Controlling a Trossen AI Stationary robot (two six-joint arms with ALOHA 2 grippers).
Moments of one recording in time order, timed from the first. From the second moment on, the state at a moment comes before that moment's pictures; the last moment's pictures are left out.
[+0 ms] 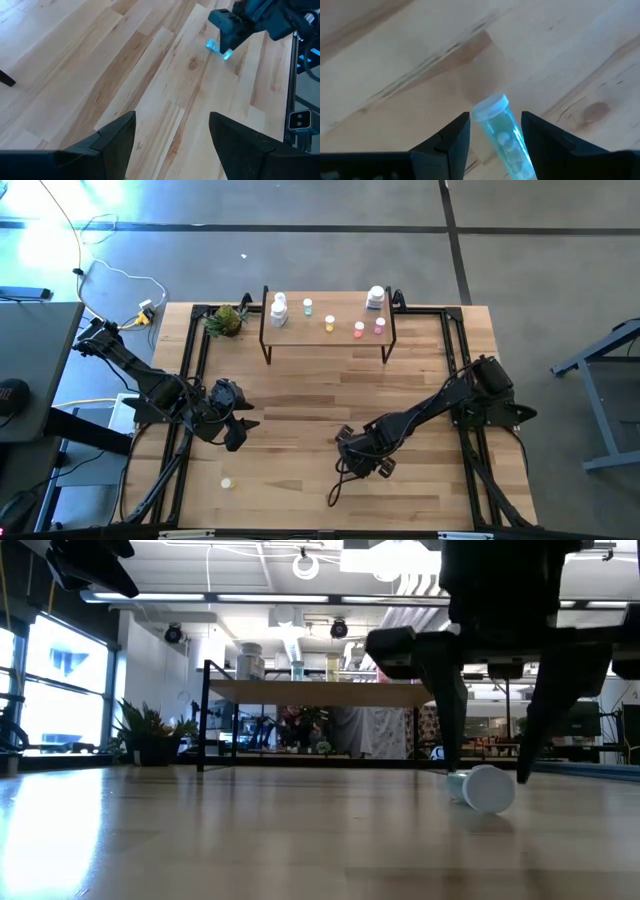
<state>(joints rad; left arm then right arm) -0.49 1.03 0.90 -0.81 -0.54 -0.97 0.41 1.89 1.21 -0.55 -0.06 -0.56</state>
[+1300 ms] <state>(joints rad) -0.27 1.03 0.90 -0.81 -0.57 -0.73 0.22 1.72 1.21 -0.28 0.05 -0.08</state>
